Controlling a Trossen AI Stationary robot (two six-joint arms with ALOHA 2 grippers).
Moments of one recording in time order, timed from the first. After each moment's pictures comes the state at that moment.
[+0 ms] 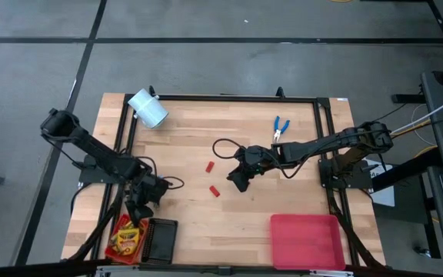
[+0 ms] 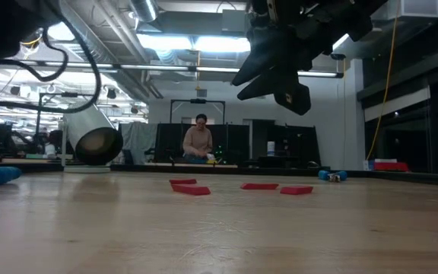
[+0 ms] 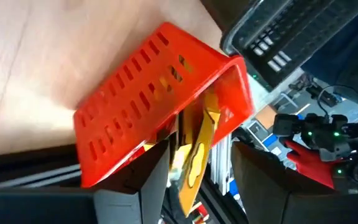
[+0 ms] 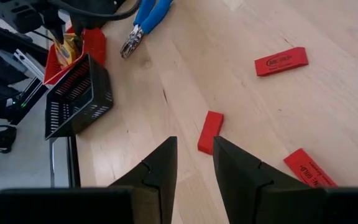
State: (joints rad) left arm -0.43 1.22 0.45 -0.42 0.90 -1.20; right arm 0.12 1.60 0.95 -0.02 -0.08 0.79
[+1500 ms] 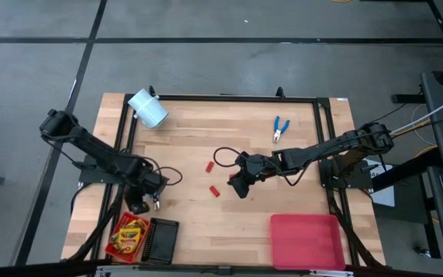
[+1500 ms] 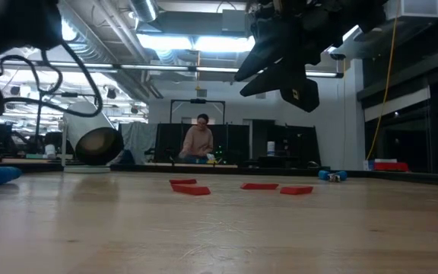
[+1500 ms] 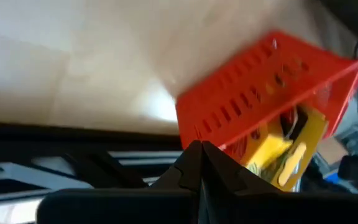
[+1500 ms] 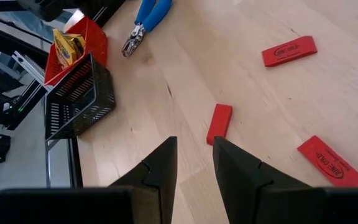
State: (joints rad) left arm -0.40 1.22 0.53 -0.85 0.72 -0.97; right arm 0.20 1.60 0.95 -0.02 0.02 0.86
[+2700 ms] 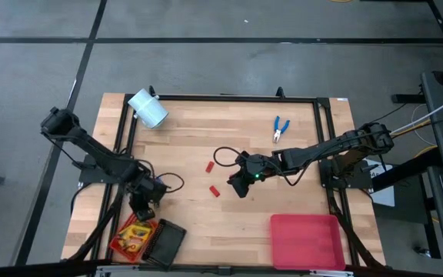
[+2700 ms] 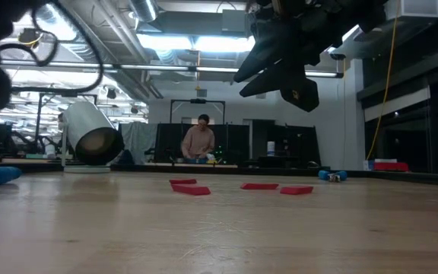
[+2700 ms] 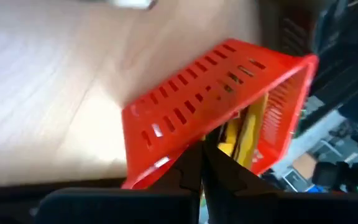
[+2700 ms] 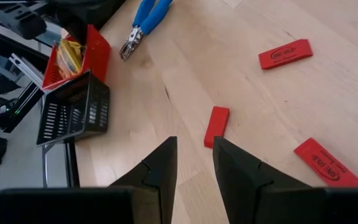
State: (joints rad) left arm -0.49 1.21 0.51 -0.53 0.64 -1.20; right arm 0.20 1.60 0.95 -0.02 0.04 0.85
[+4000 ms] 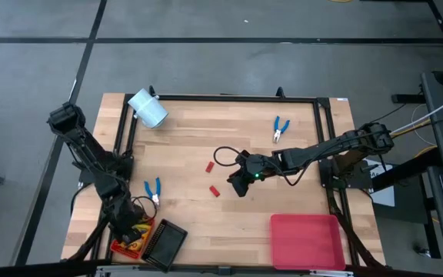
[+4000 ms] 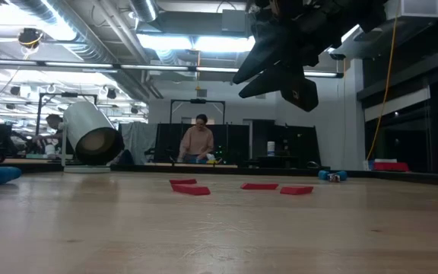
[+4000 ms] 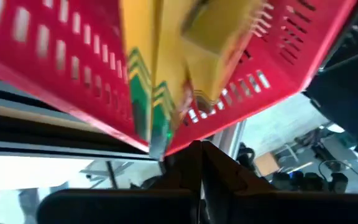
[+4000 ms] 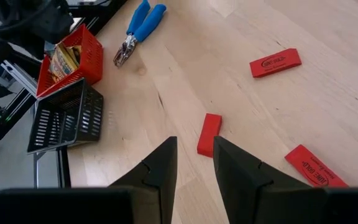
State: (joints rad) left arm -0.95 1.21 0.51 -0.22 0.53 -1.97; right arm 0.20 1.60 0.95 -0.02 0.07 0.84
